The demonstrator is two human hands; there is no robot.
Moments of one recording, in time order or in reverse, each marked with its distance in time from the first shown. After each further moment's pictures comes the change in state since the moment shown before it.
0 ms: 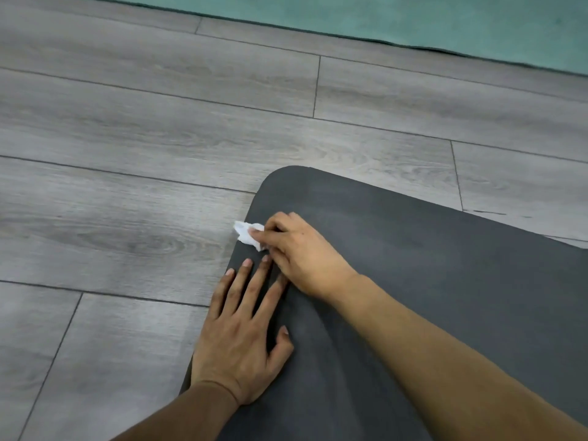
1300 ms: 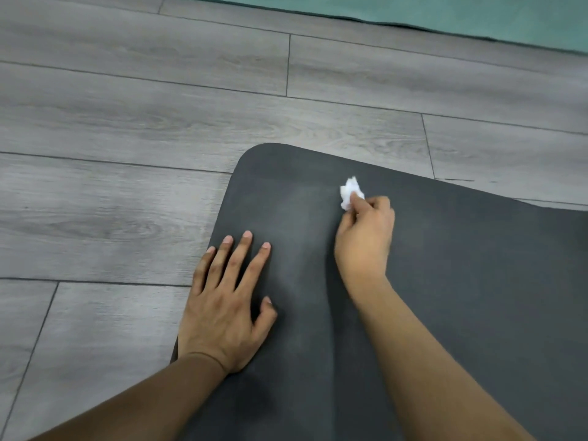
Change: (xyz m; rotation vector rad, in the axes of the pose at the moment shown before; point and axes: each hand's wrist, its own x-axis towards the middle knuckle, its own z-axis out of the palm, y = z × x) left_hand 0.000 -0.001 0.001 0.007 0.055 -0.005; right_hand -0.069 0.023 -0.010 -0.112 0.663 0.924
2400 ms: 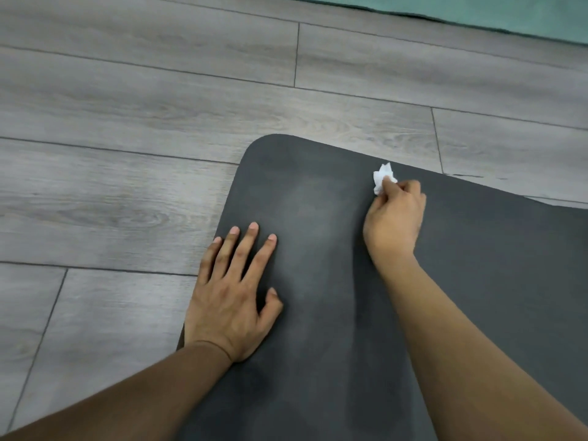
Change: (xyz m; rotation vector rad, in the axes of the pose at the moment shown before) left_hand 0.000 0.002 -0.002 0.006 -0.011 0.004; right_hand 0.035 0.024 -0.009 -0.137 0.019 0.041
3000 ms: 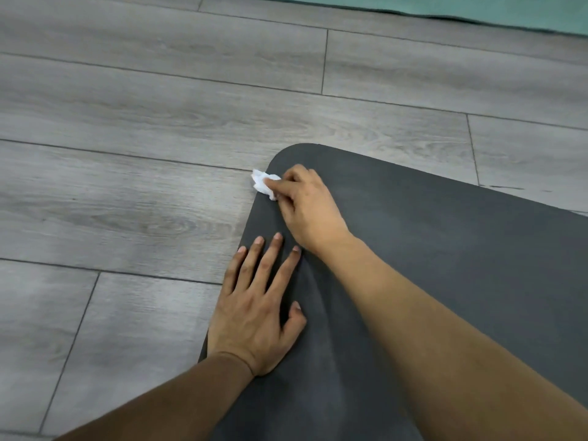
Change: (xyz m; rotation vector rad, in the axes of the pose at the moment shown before) left_hand 0.001 -0.001 0.001 0.016 -0.065 -0.007; right_hand -0.024 -0.109 0.059 0.299 -0.387 -0.716
